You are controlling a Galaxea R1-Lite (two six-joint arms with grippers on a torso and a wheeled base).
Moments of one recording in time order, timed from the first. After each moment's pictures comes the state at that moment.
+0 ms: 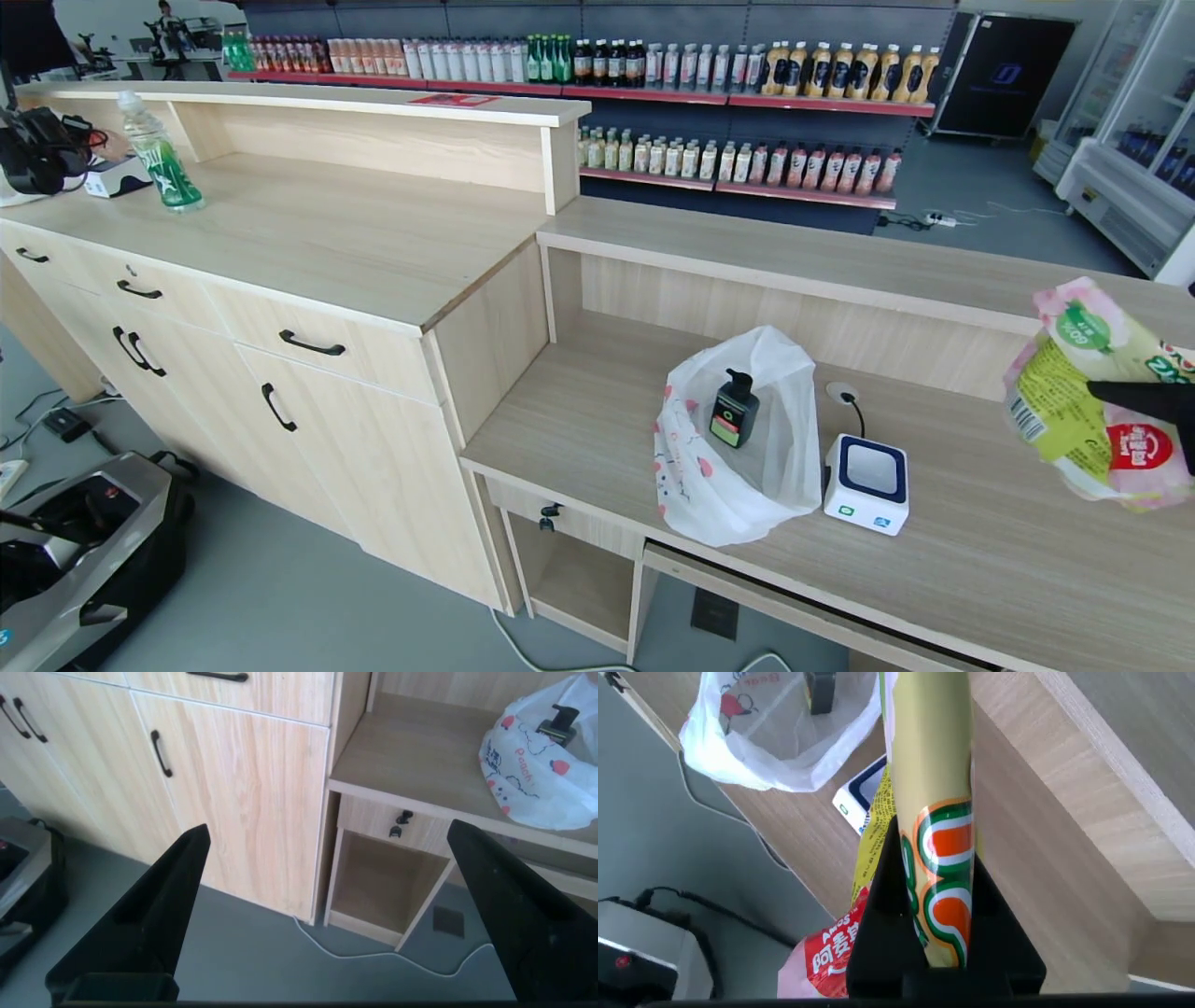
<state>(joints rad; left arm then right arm) 0.00 0.00 0.00 0.00 -0.03 0.00 -0.31 1.28 -0.87 0.05 0.44 -0.69</state>
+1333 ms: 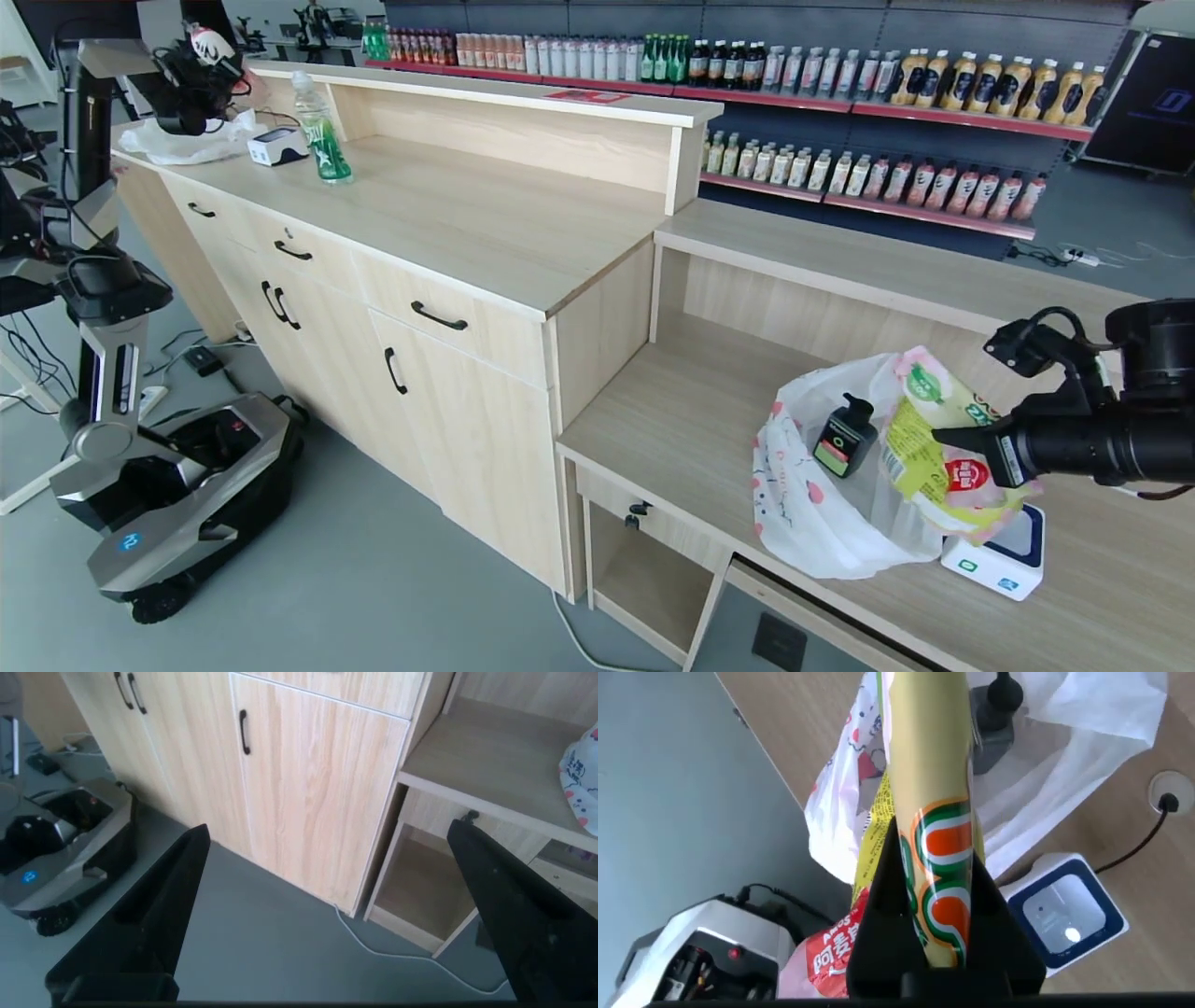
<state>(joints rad) 0.00 0.00 0.00 0.00 -0.03 0.00 -0.15 1.70 -0.81 -0.23 0.40 -0.47</state>
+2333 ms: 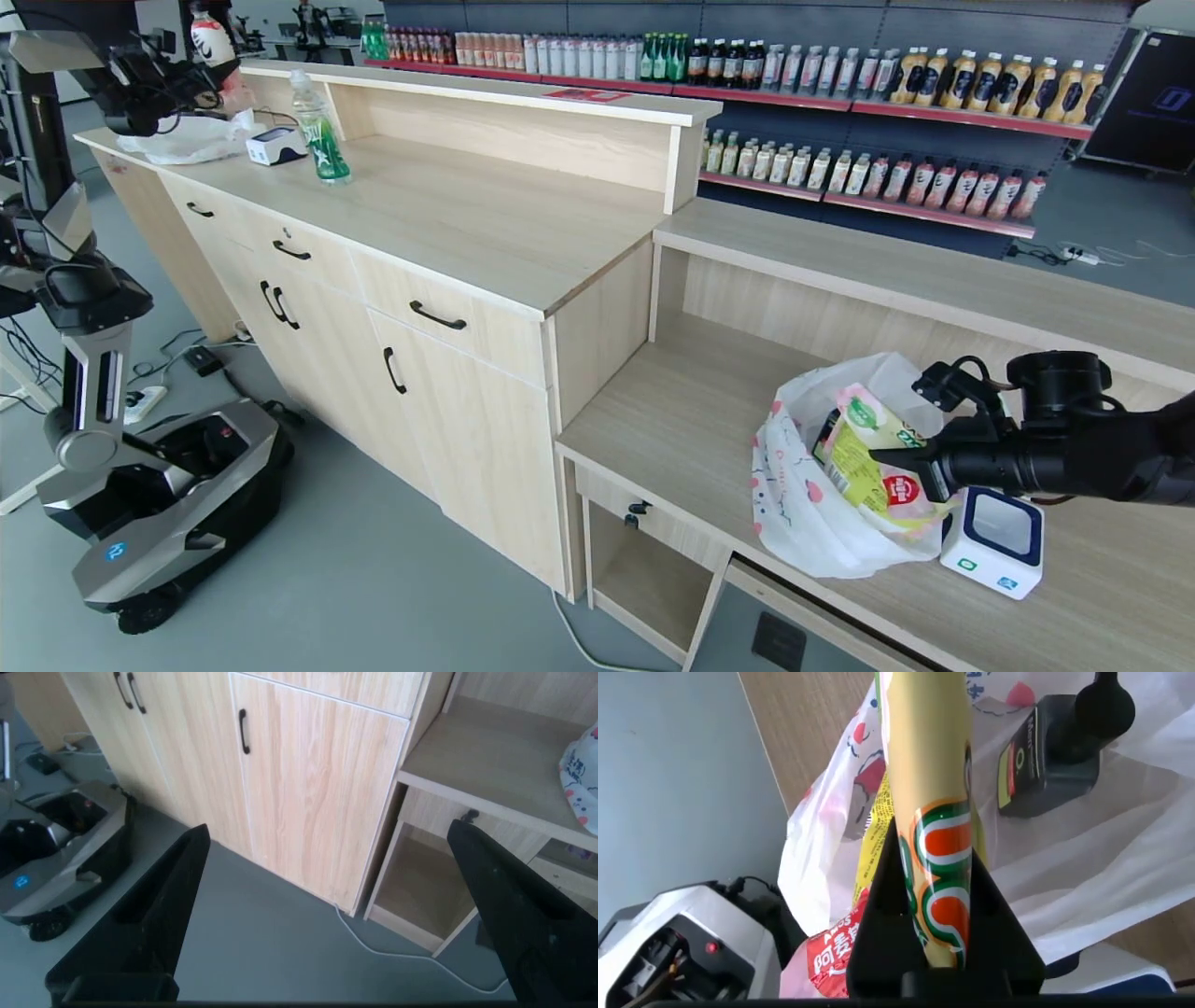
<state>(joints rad) 0.00 0.00 0.00 0.00 -0.03 0.00 -0.15 2.05 -0.88 -0.46 0.58 -0.58</state>
